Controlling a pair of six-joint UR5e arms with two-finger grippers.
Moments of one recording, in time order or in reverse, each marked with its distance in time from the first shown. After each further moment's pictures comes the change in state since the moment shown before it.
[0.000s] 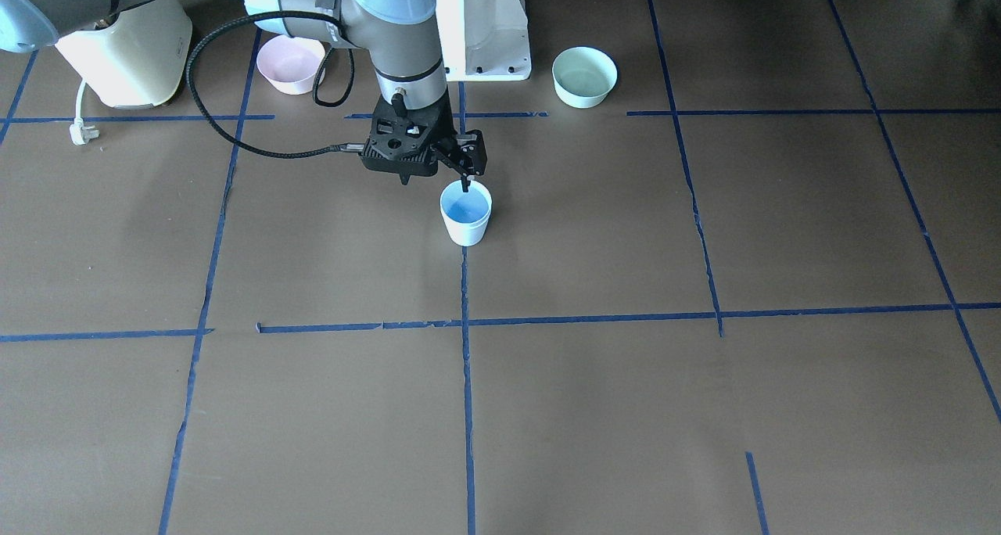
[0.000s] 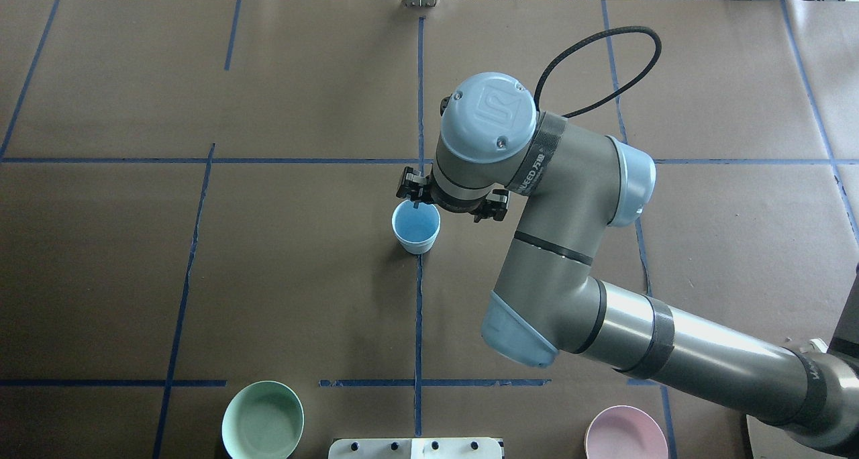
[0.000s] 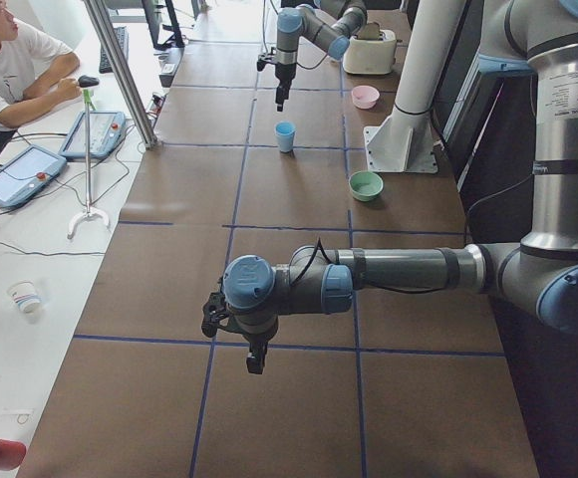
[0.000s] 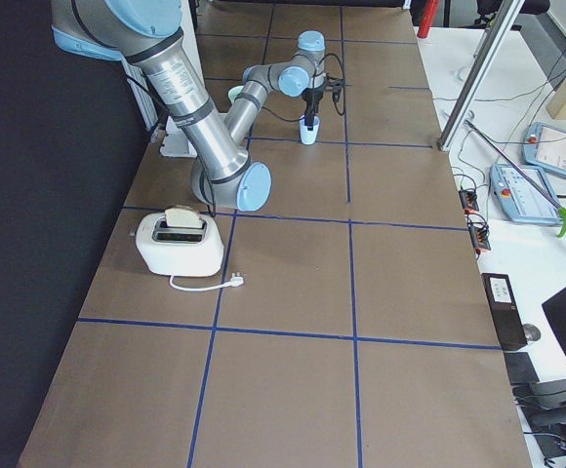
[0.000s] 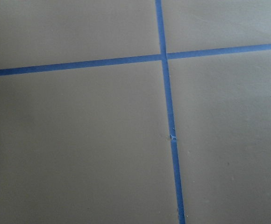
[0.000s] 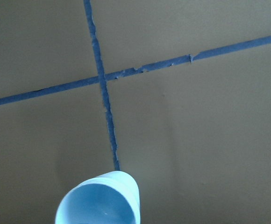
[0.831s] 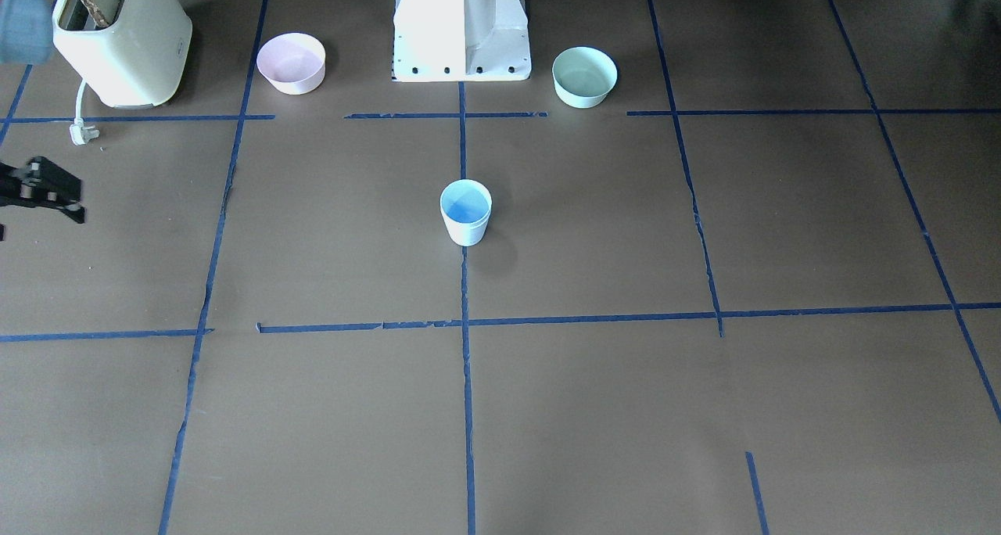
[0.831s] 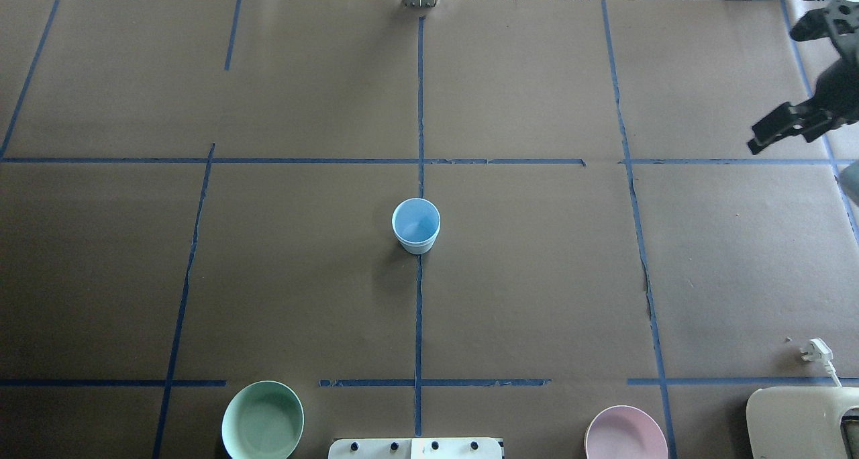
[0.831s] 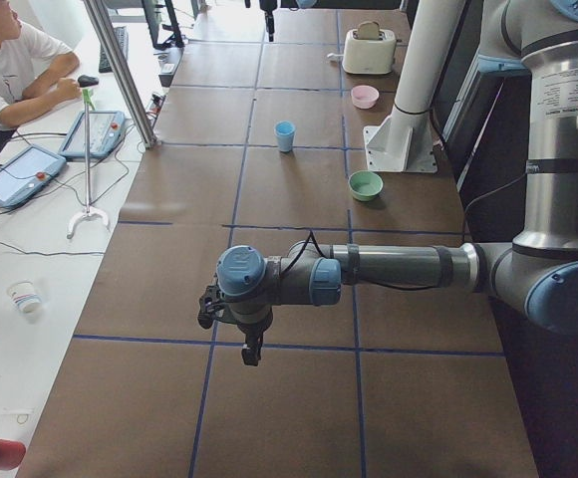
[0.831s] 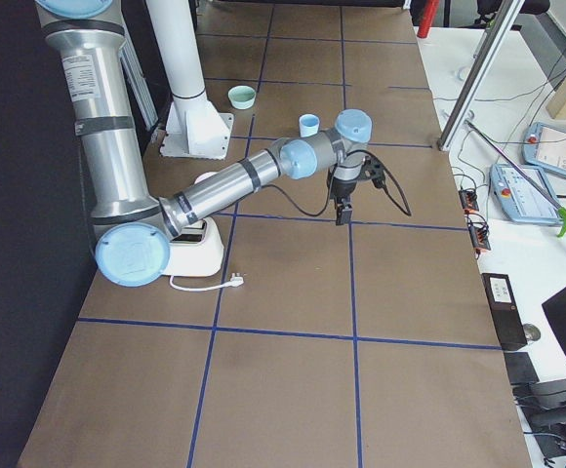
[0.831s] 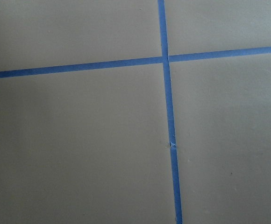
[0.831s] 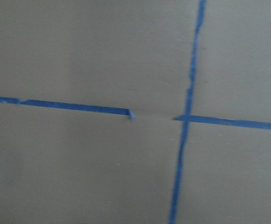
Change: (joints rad) left arm 0.033 -0.008 0.001 -0.009 0.007 -0.027; right arm 0.604 -0.581 0.110 -0.006 0.324 -1.103
